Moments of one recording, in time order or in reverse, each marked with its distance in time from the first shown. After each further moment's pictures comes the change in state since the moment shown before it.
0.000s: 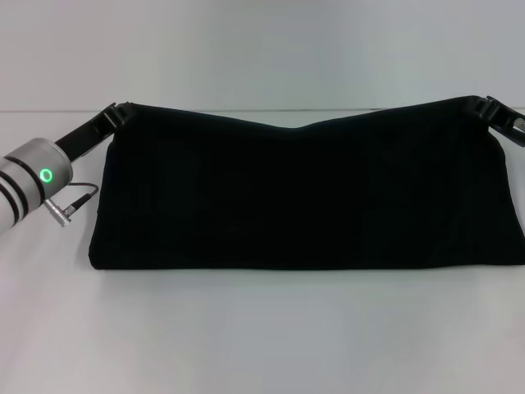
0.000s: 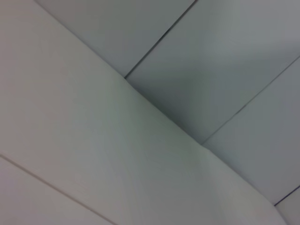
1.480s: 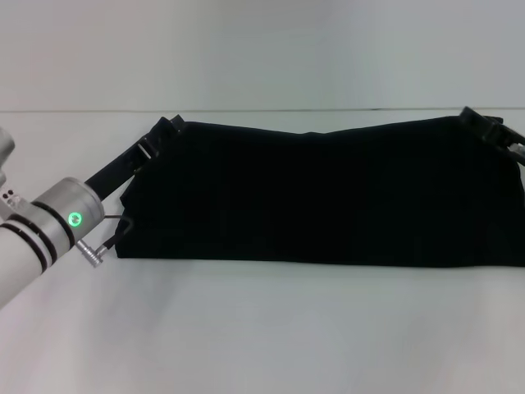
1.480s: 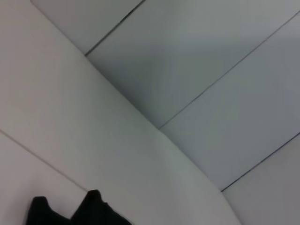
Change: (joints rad) left arm 0.080 -0.016 0.107 -0.151 -0.230 0.158 0.178; right arm -0.034 0.013 -0.068 0.118 0.362 0.112 -0.398
